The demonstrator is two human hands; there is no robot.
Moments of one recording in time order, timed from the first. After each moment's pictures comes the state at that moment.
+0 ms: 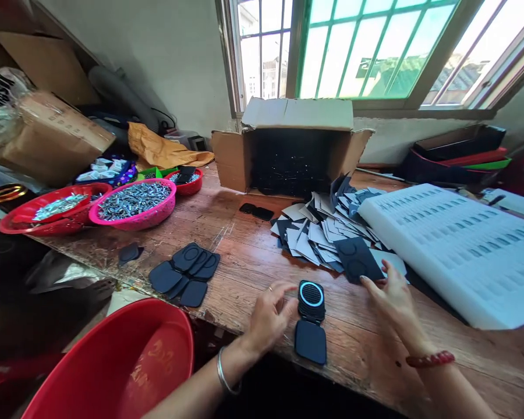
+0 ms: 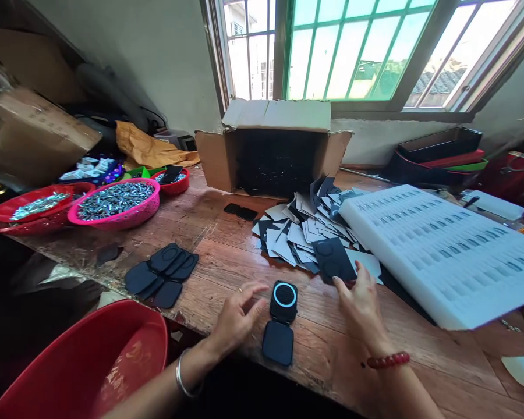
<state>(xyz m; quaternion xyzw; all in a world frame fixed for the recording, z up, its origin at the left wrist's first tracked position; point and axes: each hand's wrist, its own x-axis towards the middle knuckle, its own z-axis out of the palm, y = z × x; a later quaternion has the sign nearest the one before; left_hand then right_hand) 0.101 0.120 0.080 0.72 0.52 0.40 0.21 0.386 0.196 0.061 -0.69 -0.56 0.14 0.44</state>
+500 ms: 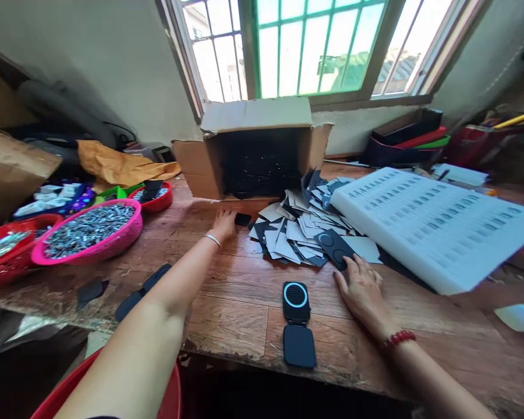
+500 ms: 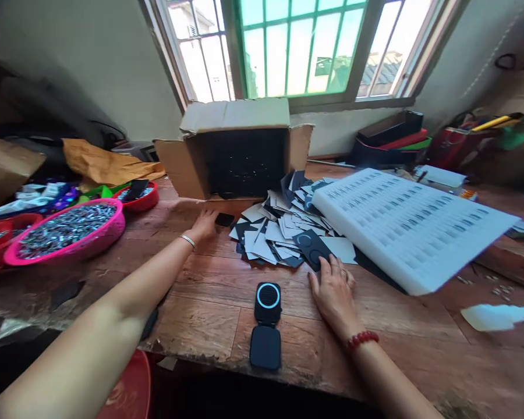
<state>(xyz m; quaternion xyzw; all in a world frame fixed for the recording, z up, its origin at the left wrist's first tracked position) 0.019 0.367 0.111 0.77 0.64 0.08 0.01 0.373 0.181 0.032 -0.73 -0.65 -0.08 0.22</state>
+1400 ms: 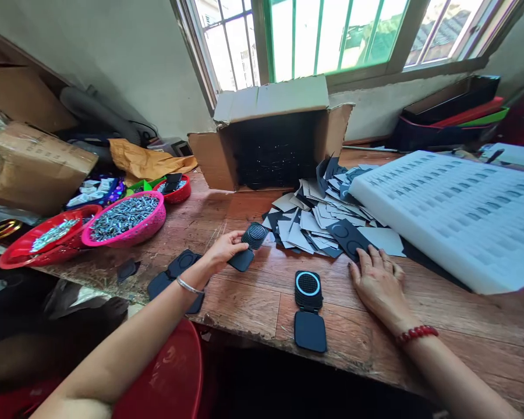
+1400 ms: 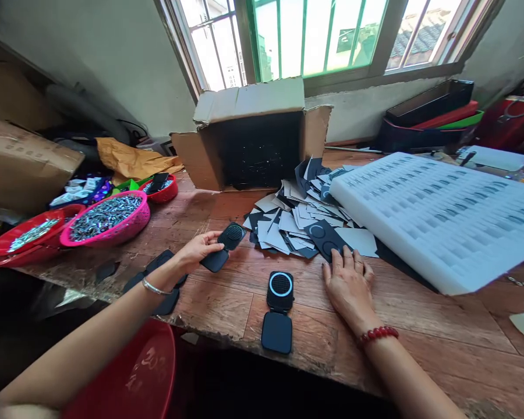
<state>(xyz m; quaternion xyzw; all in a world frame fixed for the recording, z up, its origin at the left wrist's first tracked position) 0.011 0.236 0.130 0.57 0.61 0.29 0.46 0.365 0.179 0.042 -0.74 -0.65 -0.07 0.15</state>
